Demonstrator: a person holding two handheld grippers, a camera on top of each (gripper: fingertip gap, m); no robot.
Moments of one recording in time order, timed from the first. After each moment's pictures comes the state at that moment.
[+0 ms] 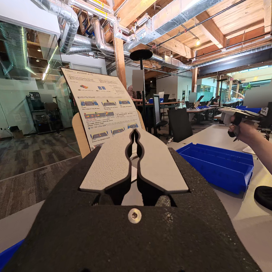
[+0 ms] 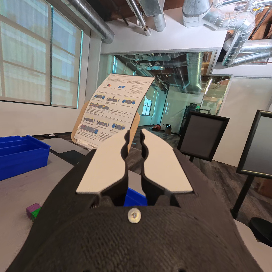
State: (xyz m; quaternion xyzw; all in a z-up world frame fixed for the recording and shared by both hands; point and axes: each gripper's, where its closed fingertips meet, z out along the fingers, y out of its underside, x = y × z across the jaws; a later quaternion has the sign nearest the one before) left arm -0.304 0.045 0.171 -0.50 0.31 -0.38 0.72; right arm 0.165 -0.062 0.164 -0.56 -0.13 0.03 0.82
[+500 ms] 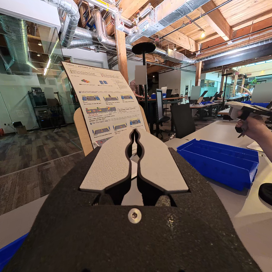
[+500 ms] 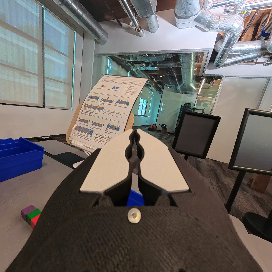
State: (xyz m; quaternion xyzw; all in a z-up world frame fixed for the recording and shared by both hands) left arm -0.301 0.053 0.164 -0.51 0.31 -0.37 0.71; right arm 0.179 -0.069 0.165 -0.56 -0.11 0.02 0.82
